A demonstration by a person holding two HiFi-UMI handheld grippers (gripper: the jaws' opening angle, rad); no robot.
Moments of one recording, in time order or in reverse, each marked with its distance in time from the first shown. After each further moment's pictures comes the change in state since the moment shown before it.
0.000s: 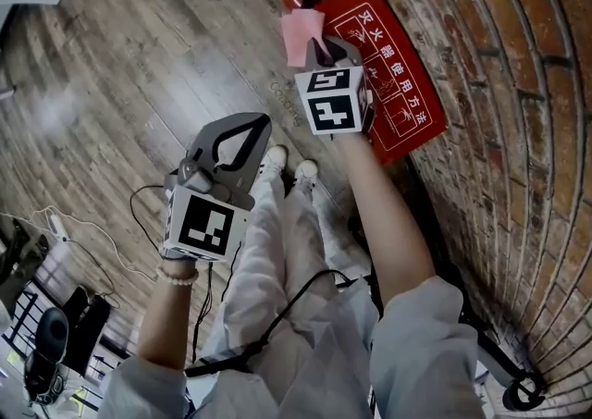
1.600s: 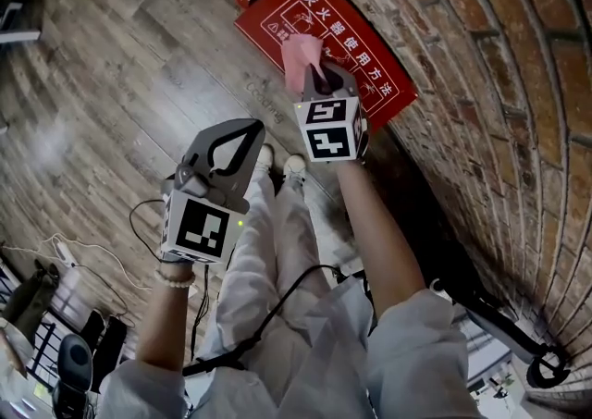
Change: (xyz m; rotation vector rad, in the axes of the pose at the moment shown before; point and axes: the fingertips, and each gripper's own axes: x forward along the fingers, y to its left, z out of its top) left arm 0.022 -0.062 0.022 0.069 -0.010 -0.106; right arm -0.071 -0.039 -0.082 0.109 0.030 -0.090
